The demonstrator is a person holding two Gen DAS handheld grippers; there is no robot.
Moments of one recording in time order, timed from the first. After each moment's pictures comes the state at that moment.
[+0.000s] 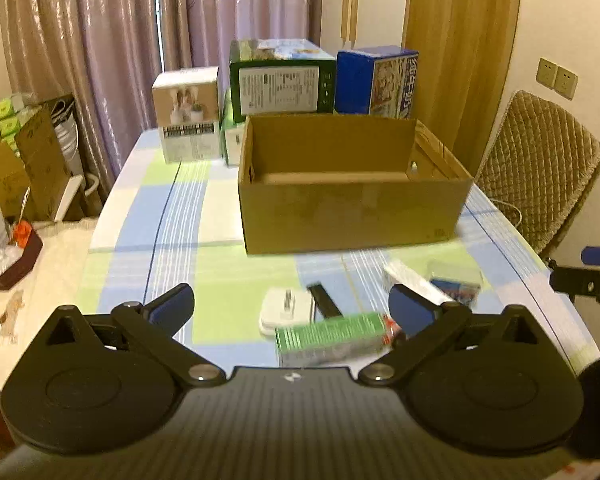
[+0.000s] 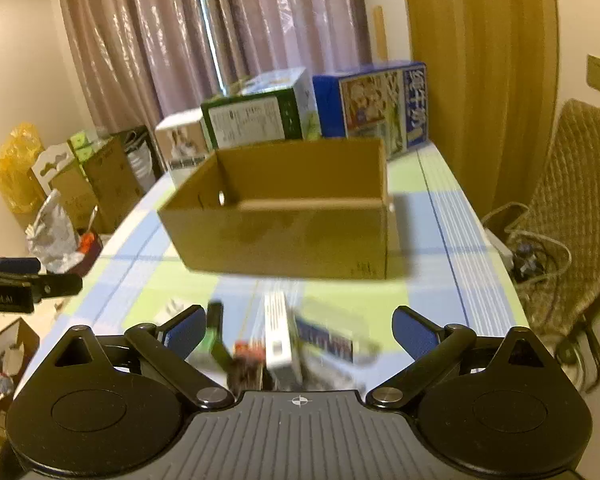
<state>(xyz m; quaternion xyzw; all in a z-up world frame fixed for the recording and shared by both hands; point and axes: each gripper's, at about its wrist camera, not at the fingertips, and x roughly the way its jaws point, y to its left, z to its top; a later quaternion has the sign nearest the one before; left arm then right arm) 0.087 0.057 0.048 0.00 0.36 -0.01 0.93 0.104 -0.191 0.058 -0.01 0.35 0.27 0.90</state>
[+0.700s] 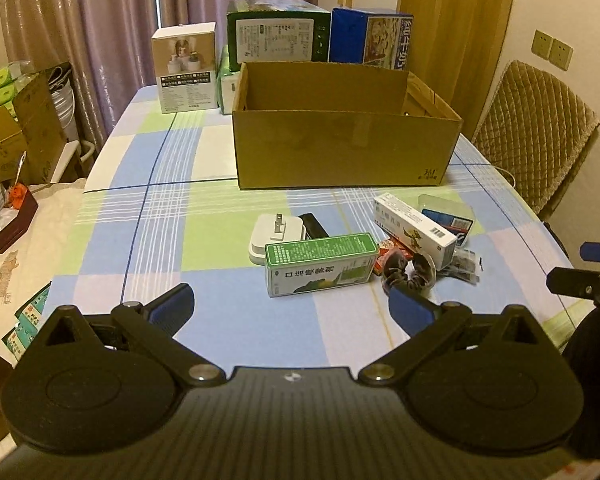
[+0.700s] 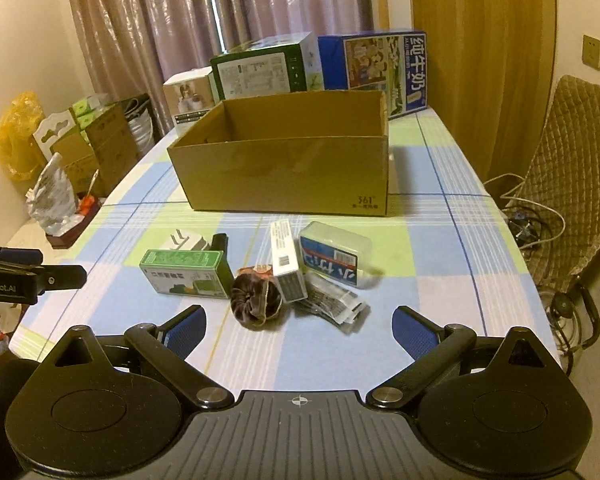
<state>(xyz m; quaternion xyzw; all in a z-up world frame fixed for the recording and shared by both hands) 0.049 0.052 0.009 -0.01 0.39 -0.01 0.92 0.063 -0.197 0.025 -0.03 0.37 0.27 0.89</state>
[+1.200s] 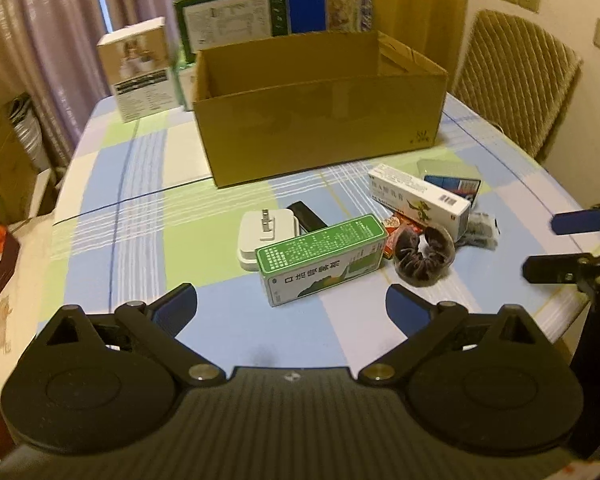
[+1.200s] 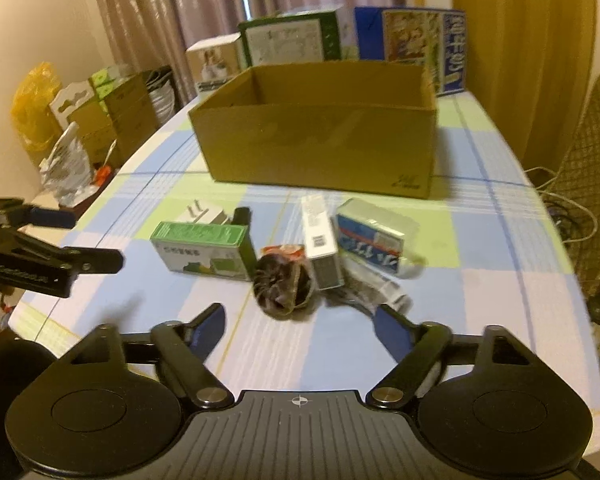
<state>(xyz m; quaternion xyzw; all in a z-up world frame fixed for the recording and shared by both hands) 0.093 0.049 -0.024 0.07 0.41 -0.07 0.90 0.082 -0.158 -0.013 -0.06 0.40 0.31 0.86</state>
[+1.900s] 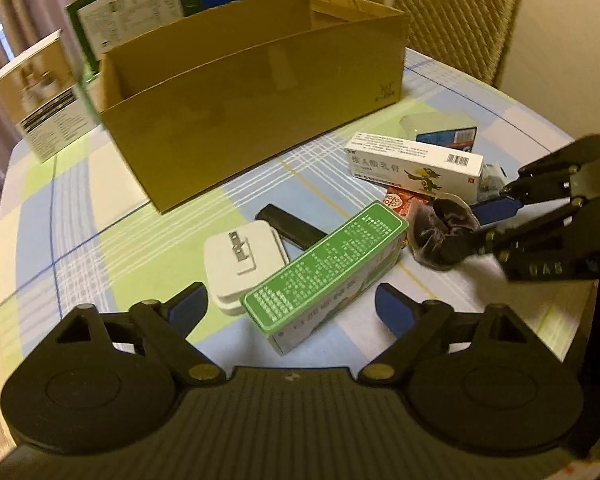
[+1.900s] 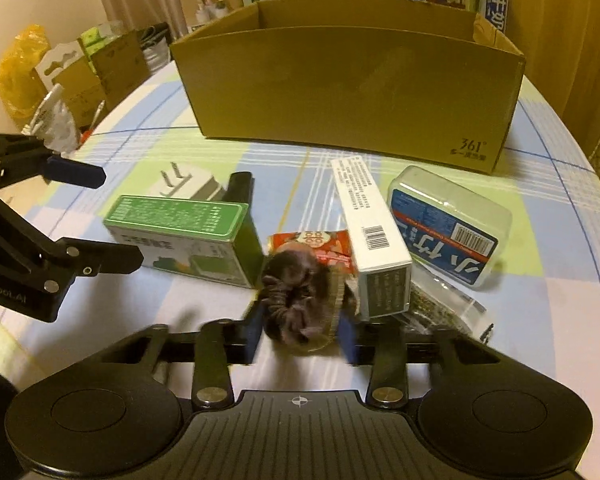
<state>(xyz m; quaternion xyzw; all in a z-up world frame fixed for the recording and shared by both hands) 0.162 0.054 -0.074 0.16 0.43 -0.19 0.87 0.137 -0.096 -0.082 -0.09 0.44 0.29 0.85</state>
